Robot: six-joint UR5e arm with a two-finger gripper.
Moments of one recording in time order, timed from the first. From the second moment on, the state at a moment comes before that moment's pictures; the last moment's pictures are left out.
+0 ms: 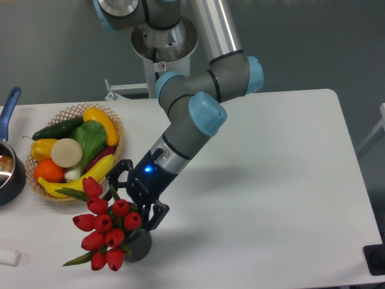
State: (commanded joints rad) arm 2.37 -2.00 -1.68 -0.67 0.70 1.09
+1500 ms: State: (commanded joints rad) arm 2.37 -1.99 -1.67 -0.67 0.69 1.04
